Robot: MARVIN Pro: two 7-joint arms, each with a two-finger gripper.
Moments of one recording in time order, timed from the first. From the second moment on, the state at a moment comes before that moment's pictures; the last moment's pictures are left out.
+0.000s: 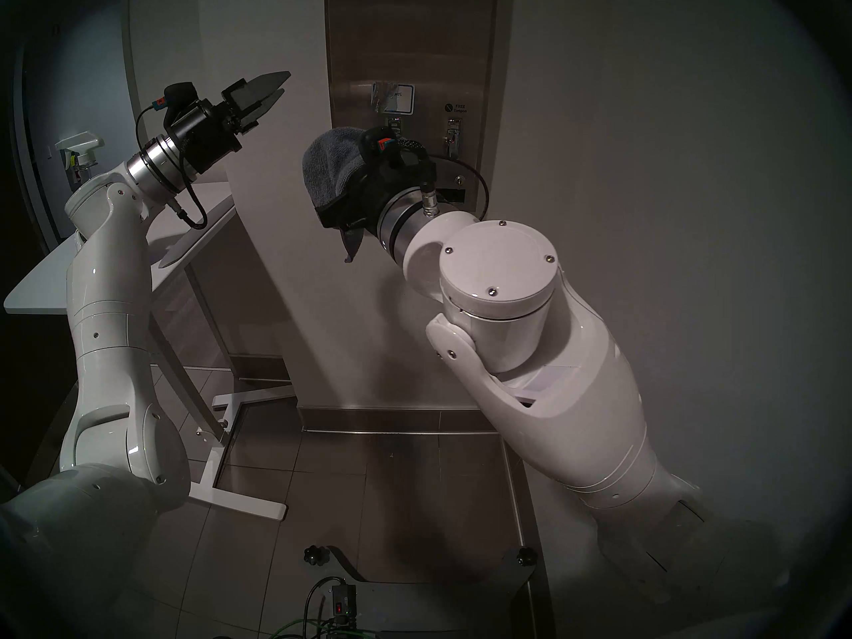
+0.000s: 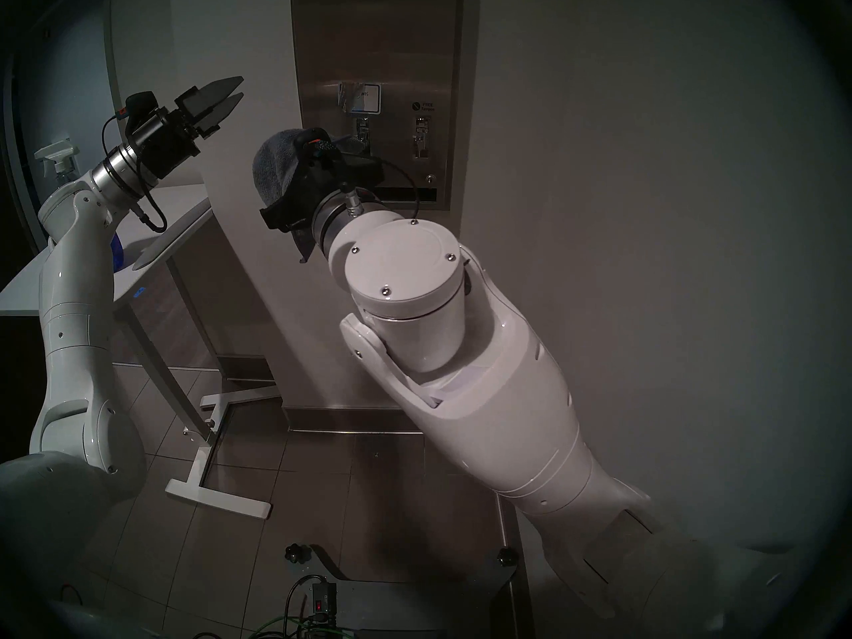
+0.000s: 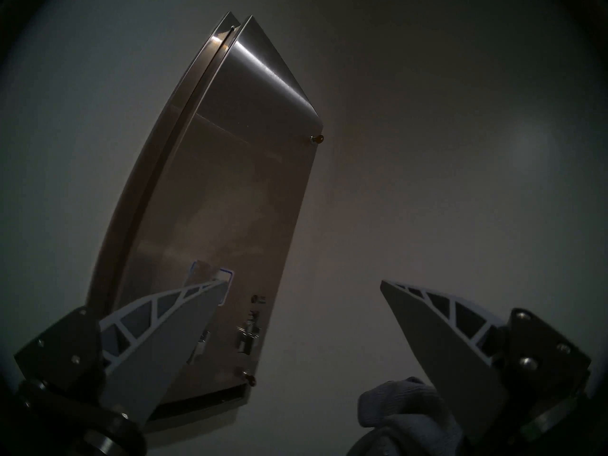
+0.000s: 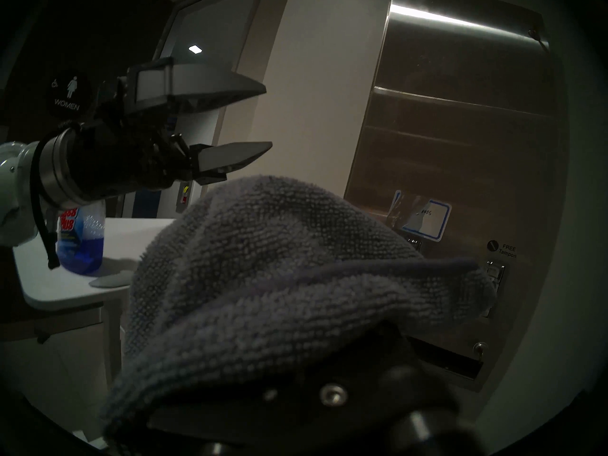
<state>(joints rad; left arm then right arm) 0.82 -1.17 -1.88 -1.30 -0.72 0.80 -1.05 -1.05 -1.41 0.86 -2.14 0.25 0.79 -0.24</state>
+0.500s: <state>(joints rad) 0.81 -1.15 -1.75 -1.21 -0.91 0.96 -0.86 -0.96 -1.39 0.89 -2.14 0.29 0.94 -0.16</state>
